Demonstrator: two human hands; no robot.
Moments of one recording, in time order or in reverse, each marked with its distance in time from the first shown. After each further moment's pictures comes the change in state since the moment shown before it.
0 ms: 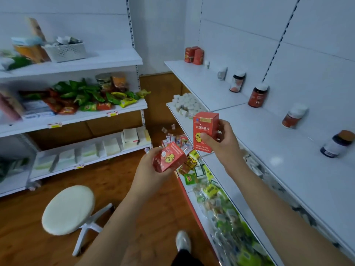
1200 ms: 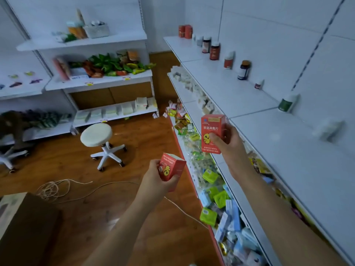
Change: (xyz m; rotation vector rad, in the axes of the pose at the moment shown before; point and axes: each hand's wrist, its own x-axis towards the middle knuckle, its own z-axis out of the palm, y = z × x) left_hand -0.618 0.134 0.229 -0.043 0.038 -0.214; right_hand -0.510 0.022 -0.363 0.254 -0.133 0.082
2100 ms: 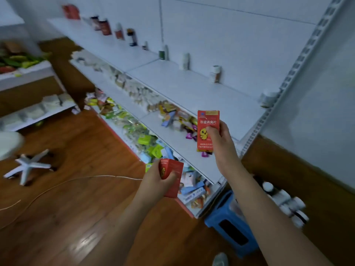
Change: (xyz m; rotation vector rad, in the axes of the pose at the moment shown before) left_hand -0.321 -0.013 0.152 0.068 -0.519 0.205; right_hand -0.407 -0.022 -0.182 0.012 0.513 0.064
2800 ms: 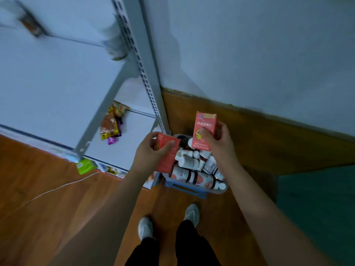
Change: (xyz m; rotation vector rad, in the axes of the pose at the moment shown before) left_hand 0.139 0.053 0.380 0.125 -0.373 -0.053; right_hand 0.025 0.159 -0.374 0.045 0.517 0.337
